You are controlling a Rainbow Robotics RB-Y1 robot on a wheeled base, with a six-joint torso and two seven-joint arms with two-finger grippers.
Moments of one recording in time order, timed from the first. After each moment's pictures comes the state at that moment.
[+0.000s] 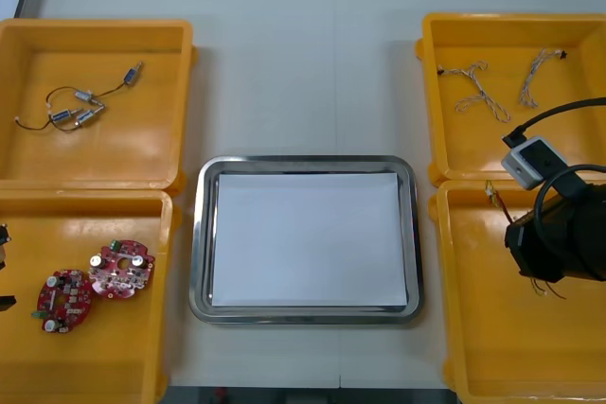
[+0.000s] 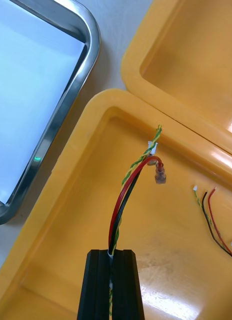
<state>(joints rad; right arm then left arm) -0.06 -0.52 -0.14 -2.53 -0.66 1.92 1.66 0.37 0.77 0.51 -2.02 1.23 1.42 -2.72</state>
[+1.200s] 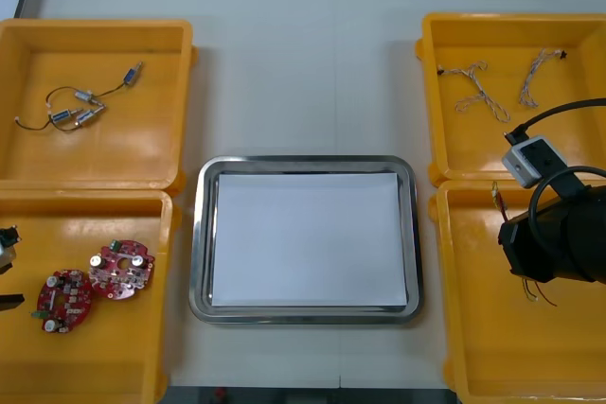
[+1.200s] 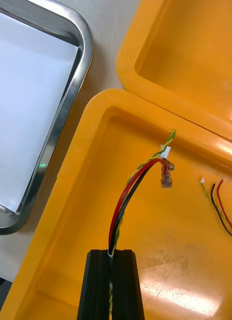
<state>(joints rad) -0.06 -0.53 -0.11 -2.55 -0.64 1.92 1.54 0.37 0.84 0.41 -1.93 1.24 1.28 -2.72</state>
